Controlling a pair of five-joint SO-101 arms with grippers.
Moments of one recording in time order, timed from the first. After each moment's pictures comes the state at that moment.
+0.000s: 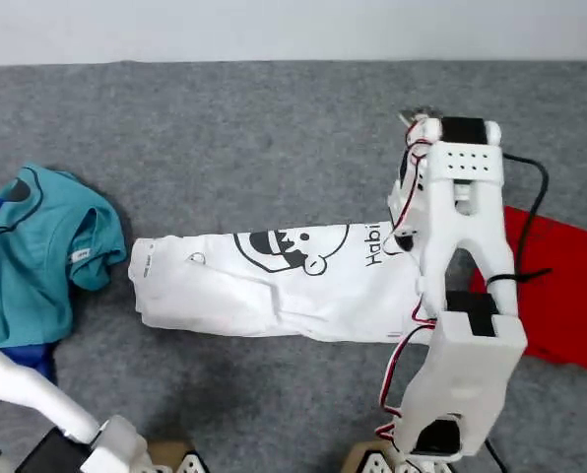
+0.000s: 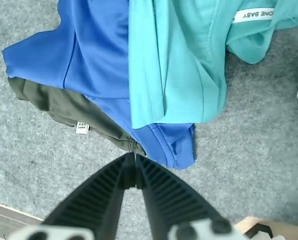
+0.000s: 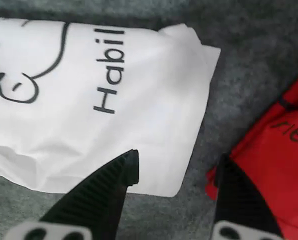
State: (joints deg) left arm -56.9 -18.7 5.1 98.8 -32.6; right arm 0.9 24.8 -22.9 100.1 9.5
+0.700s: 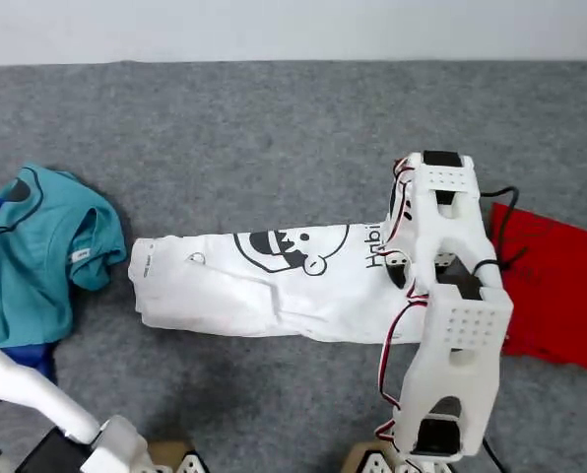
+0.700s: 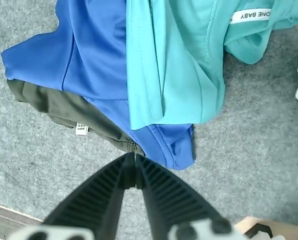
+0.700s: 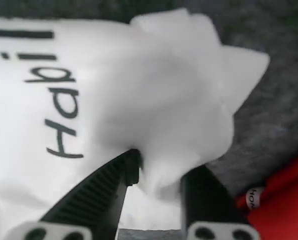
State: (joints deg) left arm -56.6 -18.7 5.1 98.9 -32.6; right arm 0.5 39.4 -18.2 92.9 5.2
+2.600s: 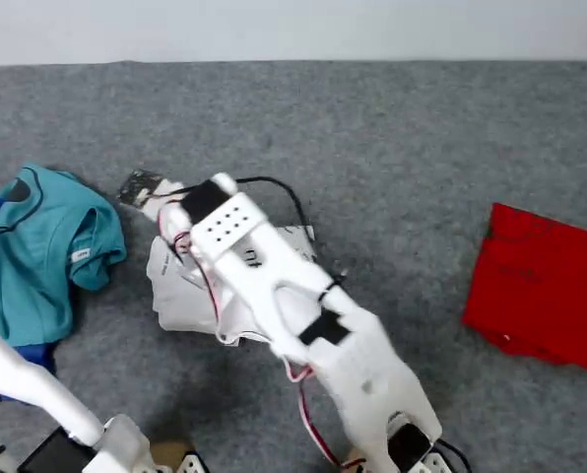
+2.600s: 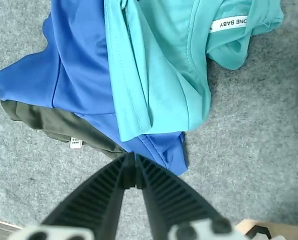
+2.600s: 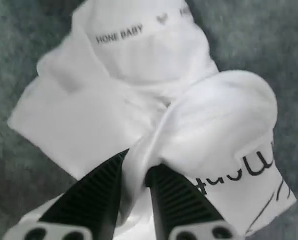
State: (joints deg) left arm -52.5 -19.2 5.1 98.9 -32.6; right arm -47.9 44.9 -46.5 91.8 16.4
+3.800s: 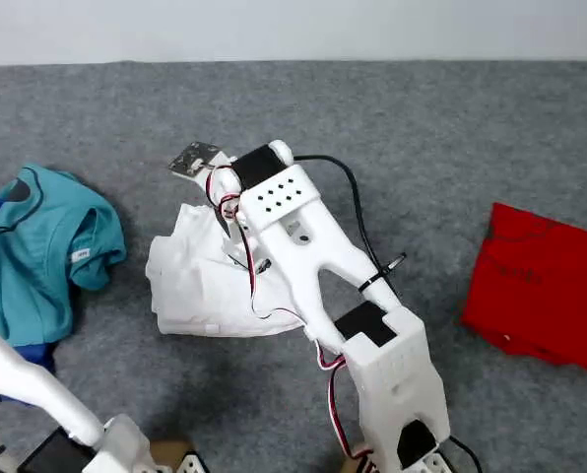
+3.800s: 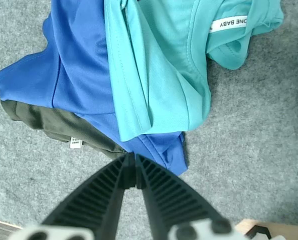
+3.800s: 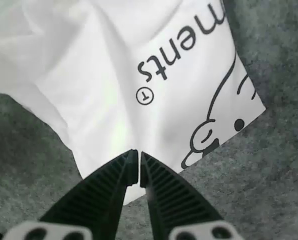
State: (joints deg) left arm -52.5 -19.2 5.1 98.9 -32.6; right arm -38.0 31.5 -35.5 100.7 19.1
